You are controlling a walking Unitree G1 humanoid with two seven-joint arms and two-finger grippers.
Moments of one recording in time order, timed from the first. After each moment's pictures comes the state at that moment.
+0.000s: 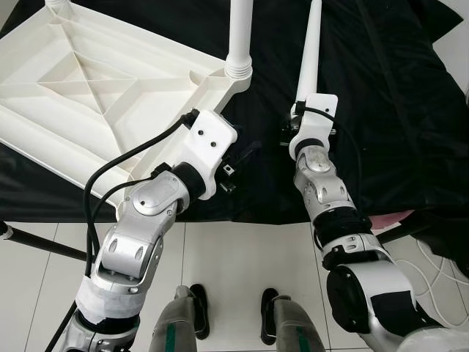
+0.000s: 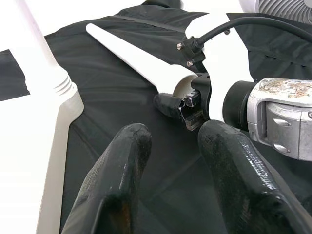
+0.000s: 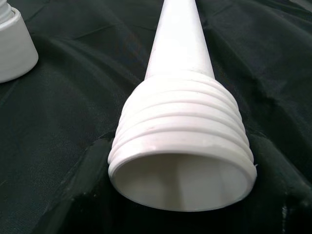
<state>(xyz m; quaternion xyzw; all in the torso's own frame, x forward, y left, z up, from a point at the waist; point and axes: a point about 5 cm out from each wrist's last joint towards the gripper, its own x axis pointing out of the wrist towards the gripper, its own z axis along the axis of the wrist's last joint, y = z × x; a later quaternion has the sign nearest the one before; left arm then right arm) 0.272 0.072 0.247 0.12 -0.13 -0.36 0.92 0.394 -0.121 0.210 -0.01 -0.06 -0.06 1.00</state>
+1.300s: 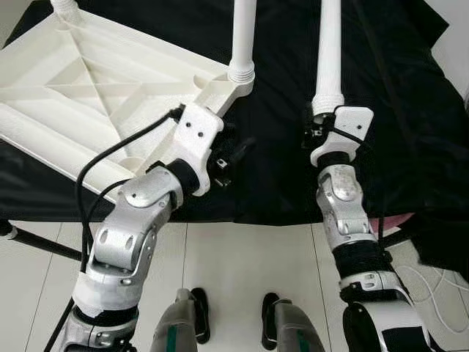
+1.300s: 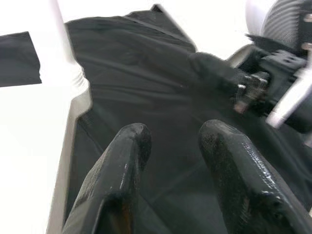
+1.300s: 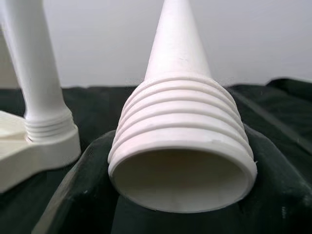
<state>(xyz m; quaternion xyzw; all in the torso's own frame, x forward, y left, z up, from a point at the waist) 0.283 0.085 0.253 0.05 -0.11 -0.36 0.92 0.347 -0.146 0.226 -0.03 -0.27 0.00 0.96</state>
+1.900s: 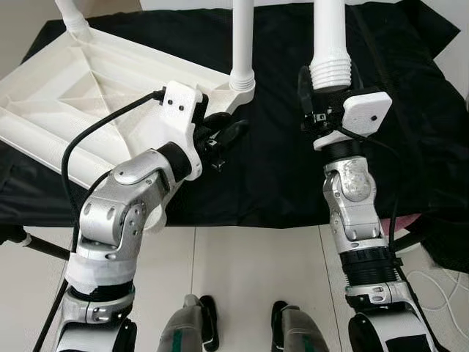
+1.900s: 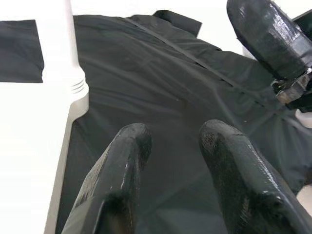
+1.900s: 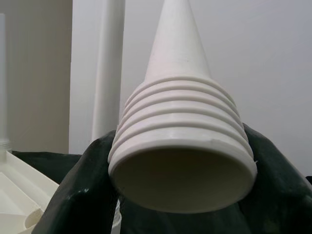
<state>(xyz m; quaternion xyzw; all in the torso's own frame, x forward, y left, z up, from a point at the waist) 0.296 0.091 0.260 -0.03 -0.06 -0.39 0.92 0.319 -0.129 0.266 -0.07 -0.40 0.08 0.91</state>
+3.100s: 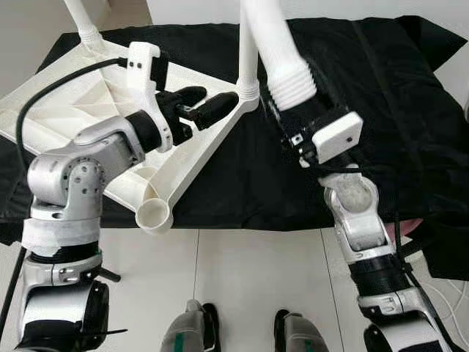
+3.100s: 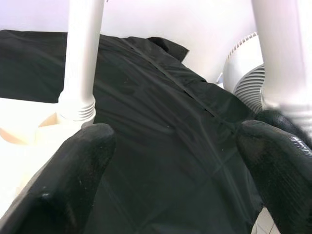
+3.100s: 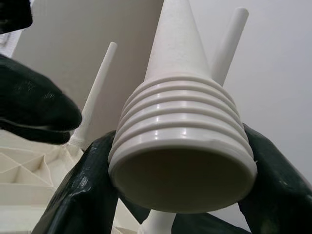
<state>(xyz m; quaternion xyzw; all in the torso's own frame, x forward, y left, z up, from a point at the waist) 0.313 0.124 0.292 -0.10 -0.04 -0.43 0.90 0.294 -0.110 0.257 -0.19 -0.43 0.22 0.85</state>
